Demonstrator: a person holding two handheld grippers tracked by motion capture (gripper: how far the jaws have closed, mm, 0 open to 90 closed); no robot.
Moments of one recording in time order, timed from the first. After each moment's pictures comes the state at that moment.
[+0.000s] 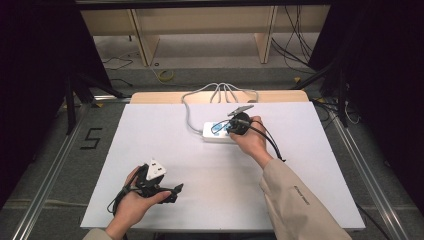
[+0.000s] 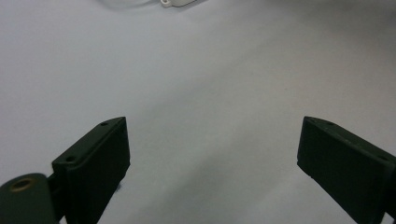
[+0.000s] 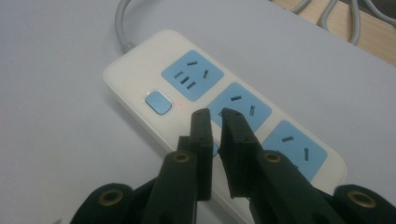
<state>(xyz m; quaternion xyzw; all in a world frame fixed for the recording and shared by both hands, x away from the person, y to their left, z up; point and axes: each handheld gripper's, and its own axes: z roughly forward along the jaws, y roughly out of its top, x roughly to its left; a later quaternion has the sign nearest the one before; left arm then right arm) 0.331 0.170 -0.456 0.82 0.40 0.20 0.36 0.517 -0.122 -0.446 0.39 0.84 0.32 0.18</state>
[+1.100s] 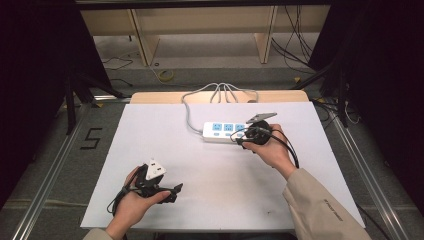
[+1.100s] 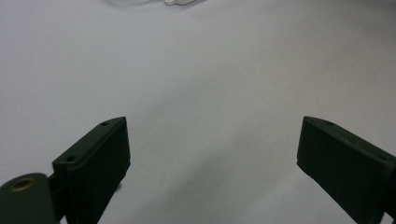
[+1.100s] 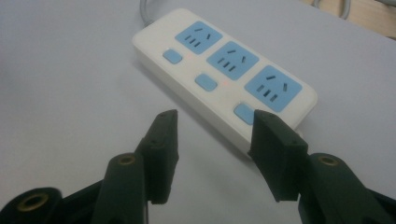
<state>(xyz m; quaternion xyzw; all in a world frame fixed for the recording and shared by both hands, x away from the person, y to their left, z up) 0.330 0.171 -0.457 0.81 0.41 0.20 0.36 0.474 -0.174 -0.435 0.39 0.83 0.36 0.15</state>
